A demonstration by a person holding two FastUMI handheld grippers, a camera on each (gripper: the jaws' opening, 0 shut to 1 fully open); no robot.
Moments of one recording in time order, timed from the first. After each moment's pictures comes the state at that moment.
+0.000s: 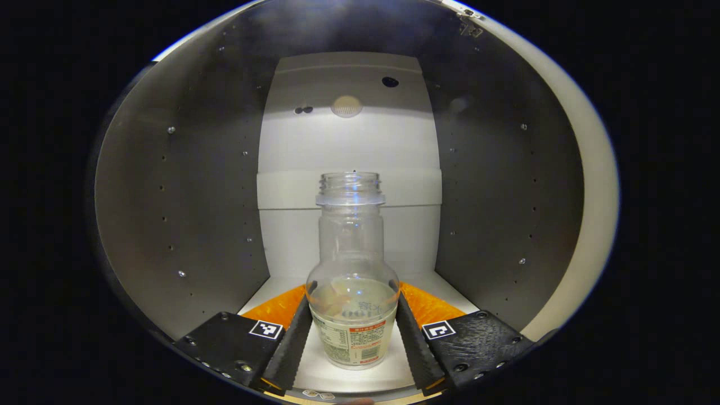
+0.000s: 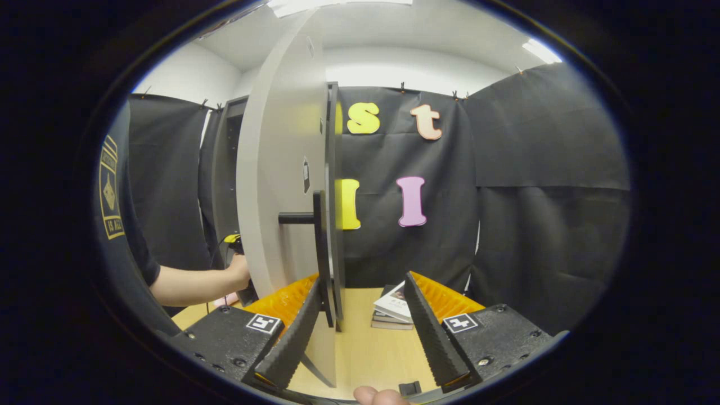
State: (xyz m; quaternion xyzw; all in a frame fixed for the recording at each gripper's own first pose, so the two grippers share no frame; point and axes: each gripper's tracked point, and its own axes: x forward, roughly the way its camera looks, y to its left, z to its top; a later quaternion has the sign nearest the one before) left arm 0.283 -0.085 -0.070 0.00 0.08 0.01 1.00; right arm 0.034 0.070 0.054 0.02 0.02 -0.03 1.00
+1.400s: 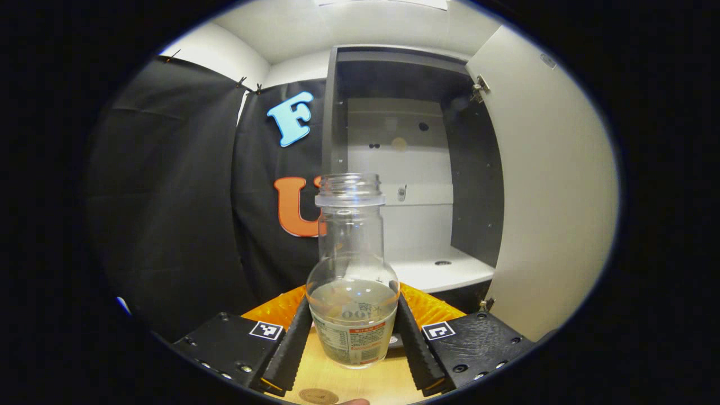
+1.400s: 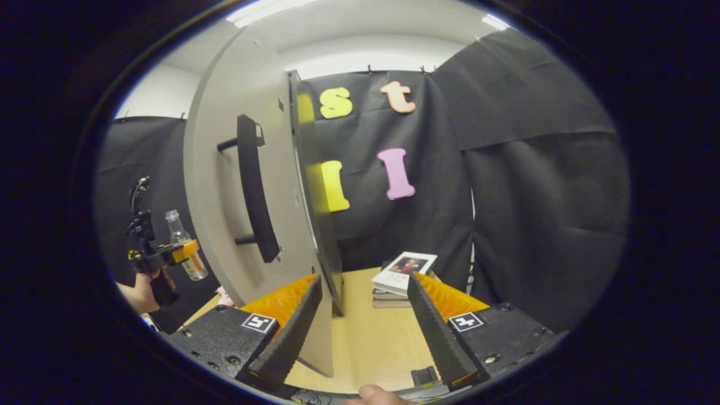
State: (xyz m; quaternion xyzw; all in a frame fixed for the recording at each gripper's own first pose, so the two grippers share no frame) left arm 0.019 0.036 -0.075 0.00 0.07 0.06 1.00; right arm 0.020 0.025 -0.038 0.11 0.07 -0.06 0.99
